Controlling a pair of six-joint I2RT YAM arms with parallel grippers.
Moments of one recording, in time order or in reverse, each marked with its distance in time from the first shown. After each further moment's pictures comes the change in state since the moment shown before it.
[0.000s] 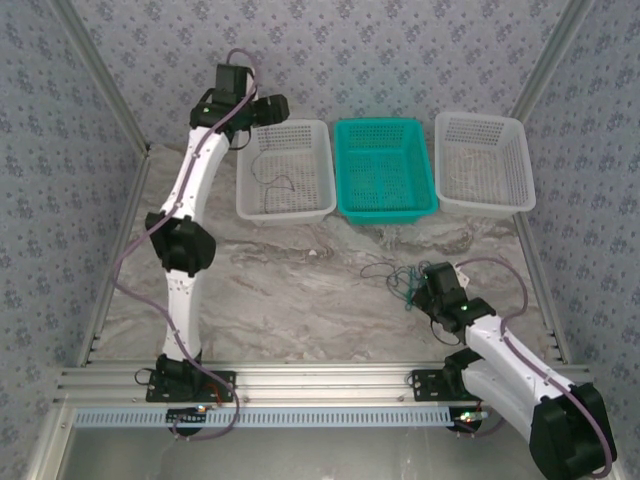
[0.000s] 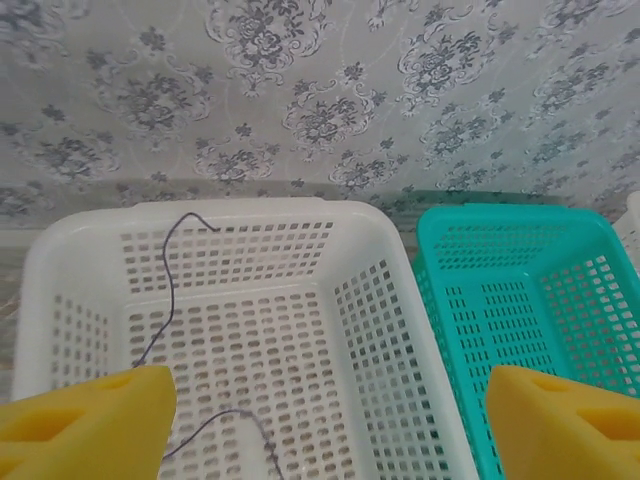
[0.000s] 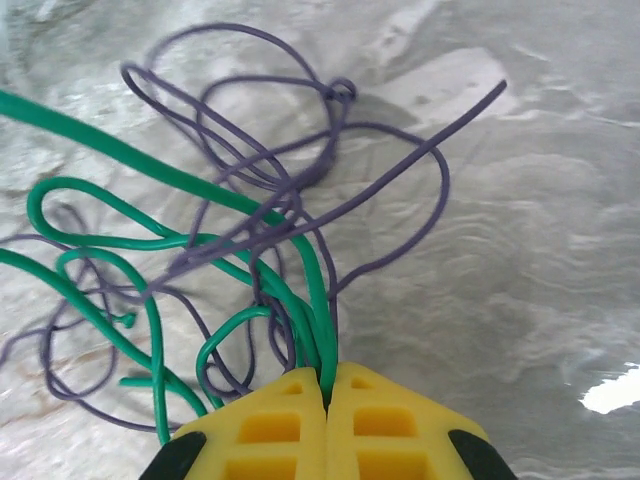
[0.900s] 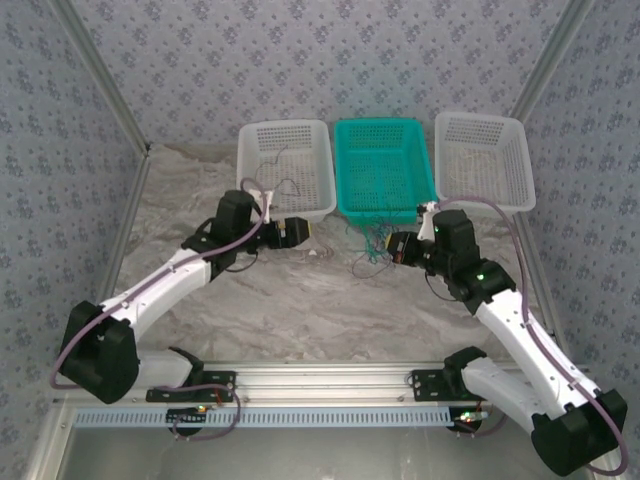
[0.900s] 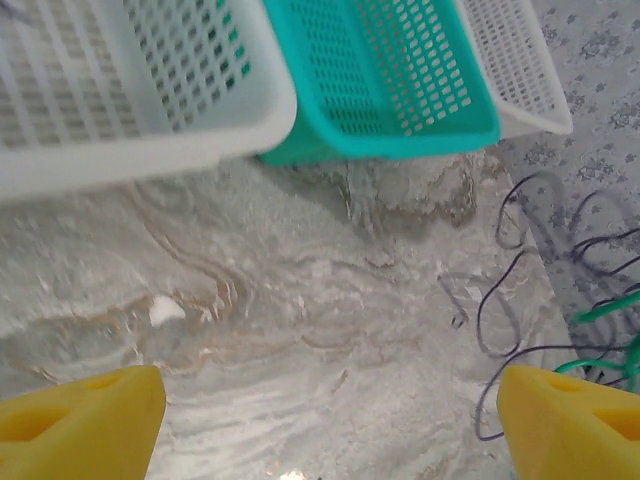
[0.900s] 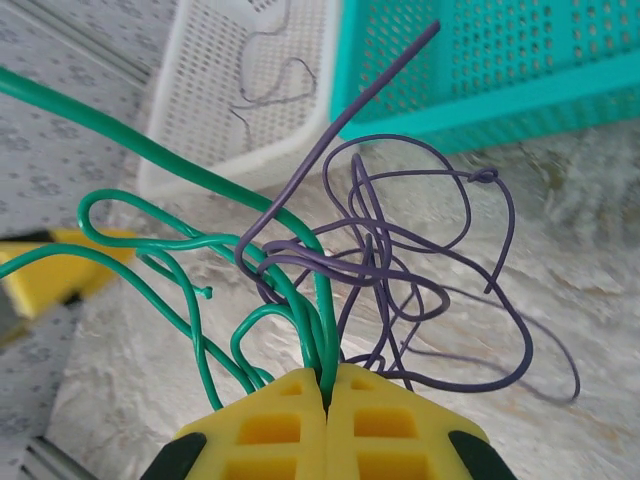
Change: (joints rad) left arm -0.262 -0.944 -1.665 0.713 0.259 -0.282; right arm 0.046 0.075 0.494 0.009 -0.416 -0.289
